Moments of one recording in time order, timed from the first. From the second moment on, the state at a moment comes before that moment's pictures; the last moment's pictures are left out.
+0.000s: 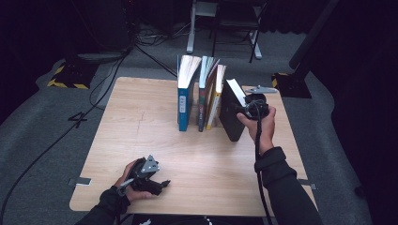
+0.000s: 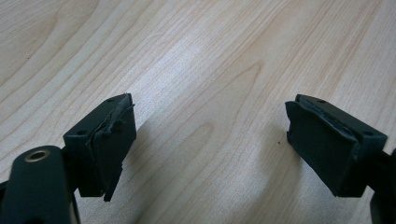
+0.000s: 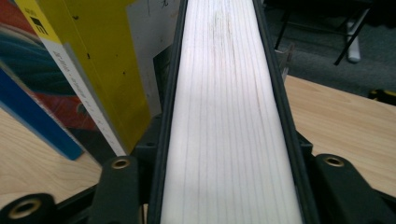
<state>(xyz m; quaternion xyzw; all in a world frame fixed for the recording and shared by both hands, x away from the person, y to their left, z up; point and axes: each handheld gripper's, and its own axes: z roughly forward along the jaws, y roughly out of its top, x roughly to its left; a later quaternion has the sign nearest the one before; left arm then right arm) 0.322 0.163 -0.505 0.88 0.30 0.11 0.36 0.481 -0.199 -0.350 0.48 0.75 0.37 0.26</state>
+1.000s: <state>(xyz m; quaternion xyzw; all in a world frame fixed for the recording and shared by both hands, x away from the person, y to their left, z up) 0.323 0.162 -0.505 0.88 0.30 0.11 0.36 0.513 -0.197 -0.332 0.47 0.77 0.36 0.25</state>
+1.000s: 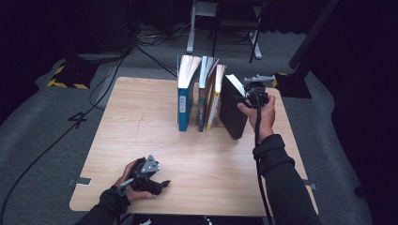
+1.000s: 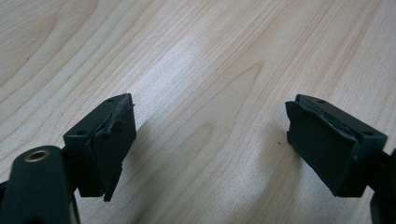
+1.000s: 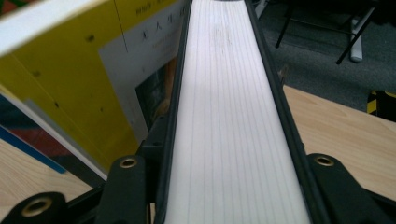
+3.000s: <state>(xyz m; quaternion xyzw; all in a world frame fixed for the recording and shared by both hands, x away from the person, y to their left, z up) 0.322 0.162 -0.505 0.88 0.29 0.11 0.36 0.534 -0.203 -0.366 0.46 0.71 0.45 0.28</state>
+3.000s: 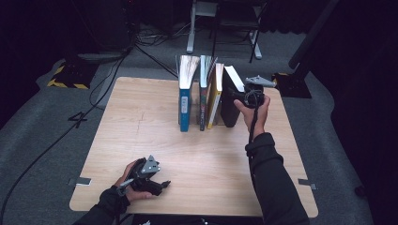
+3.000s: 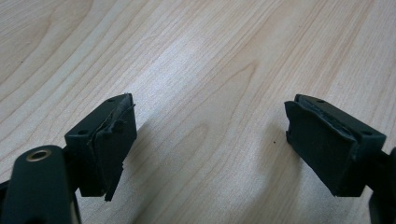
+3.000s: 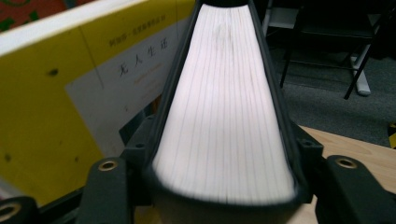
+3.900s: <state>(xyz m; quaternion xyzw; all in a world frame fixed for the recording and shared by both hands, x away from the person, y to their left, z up) 0.322 0.162 -0.505 0.88 0.29 0.11 0.36 0.500 -0.215 -0.394 0.40 0.75 0.44 0.28</state>
